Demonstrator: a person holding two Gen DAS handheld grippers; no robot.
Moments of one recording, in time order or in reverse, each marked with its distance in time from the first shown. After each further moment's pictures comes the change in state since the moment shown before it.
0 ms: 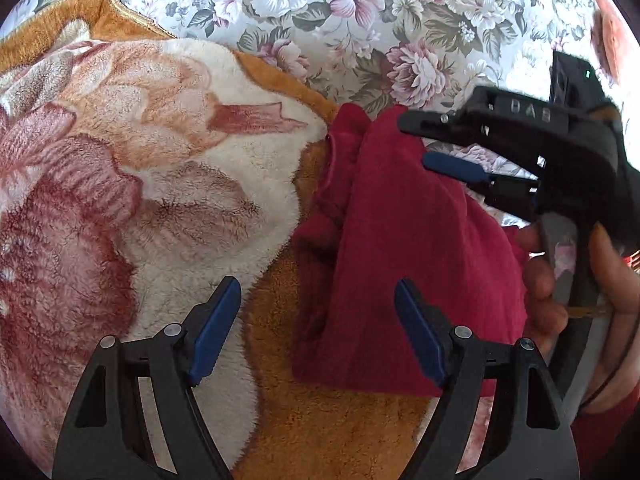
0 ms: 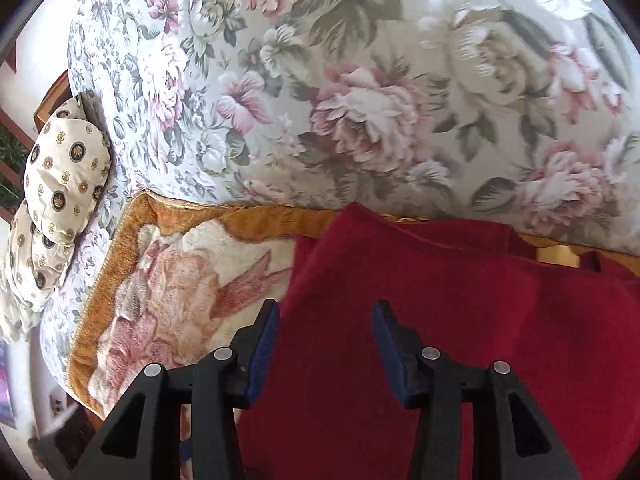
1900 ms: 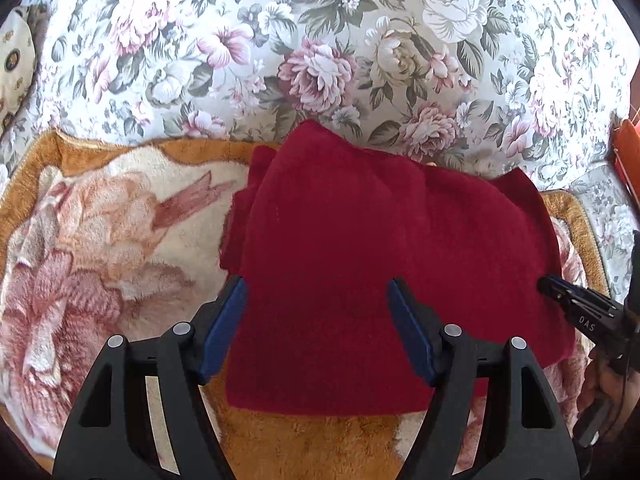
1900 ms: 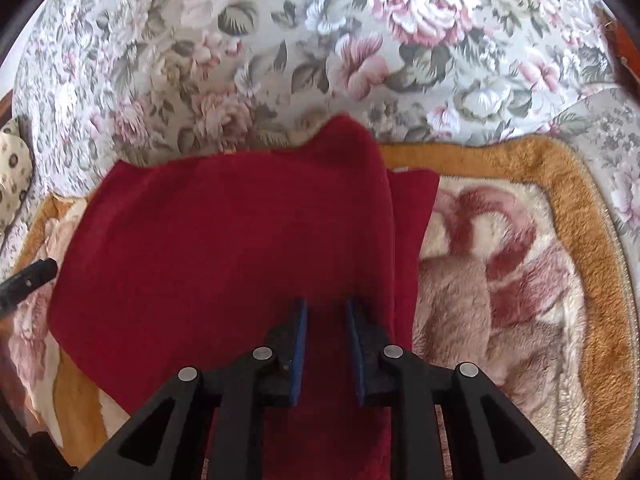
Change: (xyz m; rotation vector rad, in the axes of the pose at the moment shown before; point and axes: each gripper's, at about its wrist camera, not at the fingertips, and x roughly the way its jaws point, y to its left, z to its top) left arm -0.004 -0.107 0.009 0.350 -0.005 0.195; right arm -0.145 -0.186 -0.150 0.095 -0.146 -0.347
